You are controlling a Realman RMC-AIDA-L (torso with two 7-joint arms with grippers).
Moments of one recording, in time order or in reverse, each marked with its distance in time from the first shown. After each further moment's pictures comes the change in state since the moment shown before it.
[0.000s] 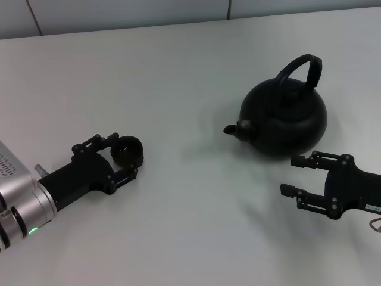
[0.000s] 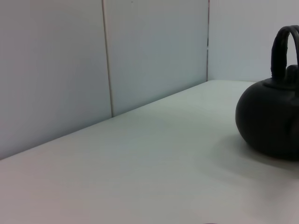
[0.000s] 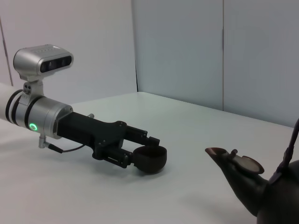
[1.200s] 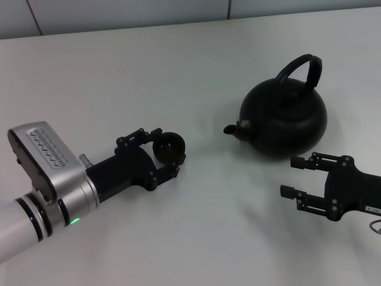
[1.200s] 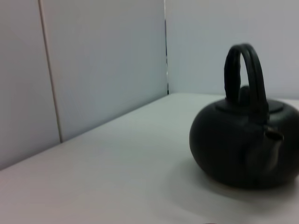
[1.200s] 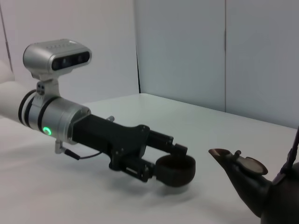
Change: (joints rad) left arm -0.183 0.000 -0.081 -0.246 0.003 -0.012 0.165; right arm -0.004 0.002 0.000 0.000 0.000 -0.008 -0.003
